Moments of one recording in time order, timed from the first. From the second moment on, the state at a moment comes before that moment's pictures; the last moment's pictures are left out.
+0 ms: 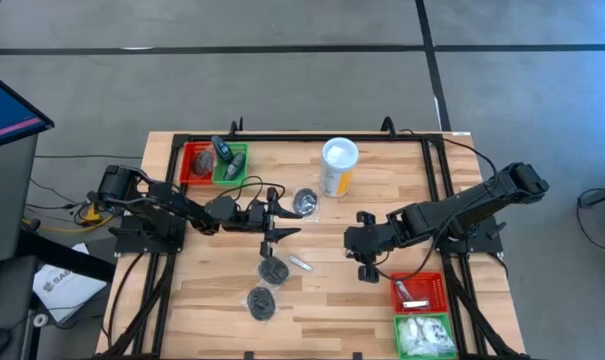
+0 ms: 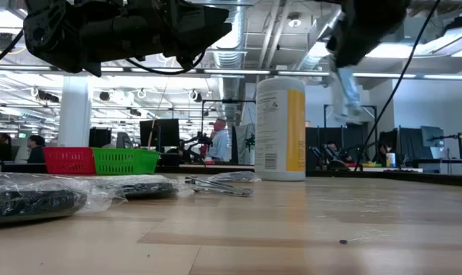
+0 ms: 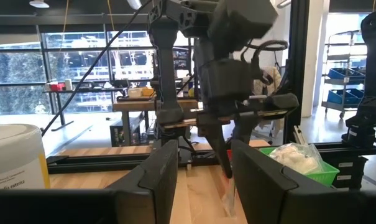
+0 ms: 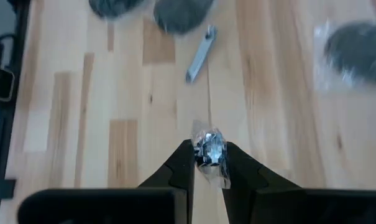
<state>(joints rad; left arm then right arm) -0.08 1.61 0.49 1.30 -0.02 0.04 0.34 1.42 1.05 -0.63 0.12 0.37</state>
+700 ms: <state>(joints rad) -0.08 1.61 0.49 1.30 -0.02 0.04 0.53 1.31 1.05 -0.92 0.07 0.74</state>
